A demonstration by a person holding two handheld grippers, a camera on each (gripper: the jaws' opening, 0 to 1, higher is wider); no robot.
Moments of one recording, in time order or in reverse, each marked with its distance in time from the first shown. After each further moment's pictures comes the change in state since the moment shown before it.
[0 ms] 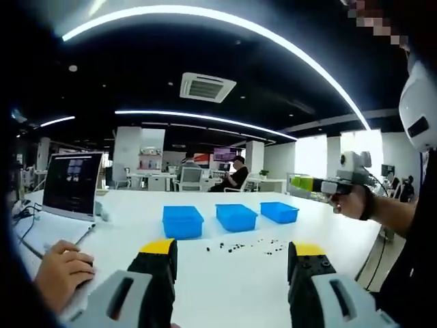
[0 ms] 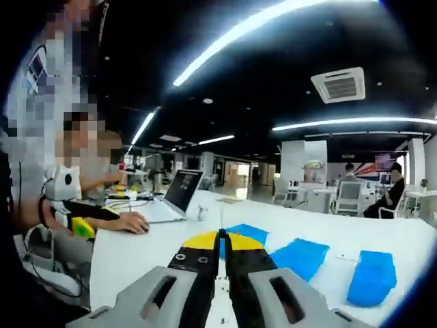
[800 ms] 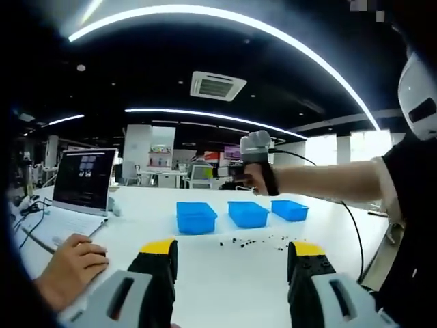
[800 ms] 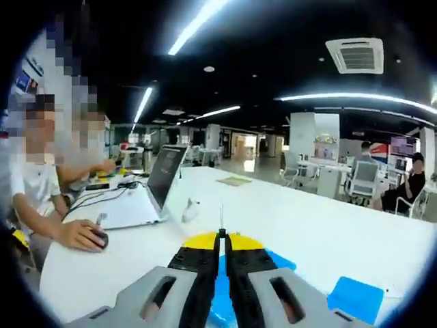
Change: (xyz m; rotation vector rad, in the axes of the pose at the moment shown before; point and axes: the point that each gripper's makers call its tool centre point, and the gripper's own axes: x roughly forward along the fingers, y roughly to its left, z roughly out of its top) left arm -0.009 0.014 -0.004 -0.019 0.006 0.060; right arm 0.242 -0.027 -0.041 0.022 0.208 0.028
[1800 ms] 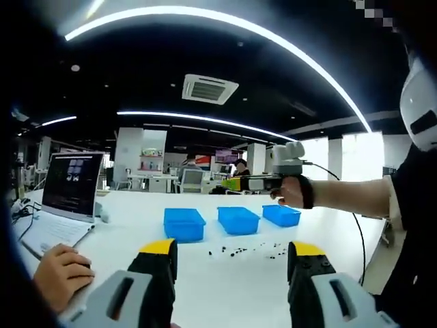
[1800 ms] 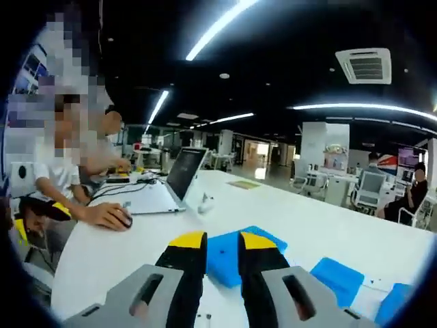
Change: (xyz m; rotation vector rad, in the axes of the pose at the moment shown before) left arm 0.027 -0.018 0.011 0.006 -0.026 -0.074; right arm -0.153 0.014 -0.012 -0.050 -0.087 0.094
